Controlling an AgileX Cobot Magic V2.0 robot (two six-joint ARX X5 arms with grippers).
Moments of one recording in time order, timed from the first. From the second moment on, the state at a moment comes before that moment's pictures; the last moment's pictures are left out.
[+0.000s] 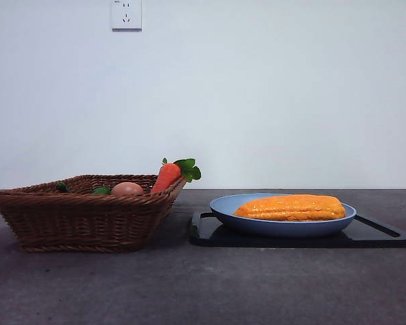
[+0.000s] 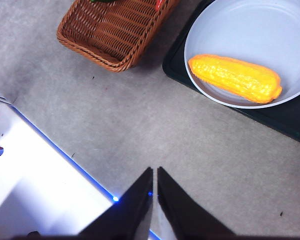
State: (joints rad) left arm -0.77 1.23 1.37 -0.72 0.21 -0.09; right arm 0.25 0.96 1.17 -1.15 -0.52 -0.05
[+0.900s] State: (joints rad) left arm -0.19 0.83 1.07 -0.28 0.17 0.11; right arm 0.25 0.96 1.17 -1.15 -0.52 -0.05
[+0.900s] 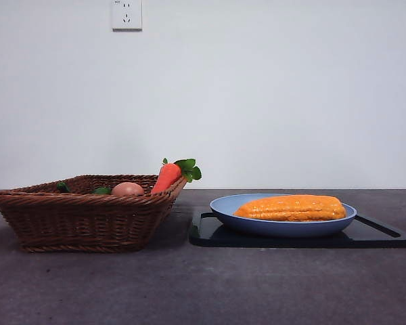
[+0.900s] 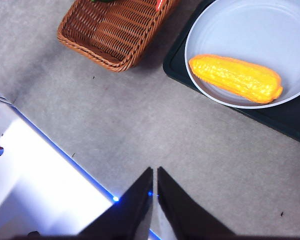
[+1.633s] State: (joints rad) left arm 0.04 0.18 0.21 -0.09 0.15 0.14; right arm 0.25 0.96 1.17 -1.15 -0.52 -0.05
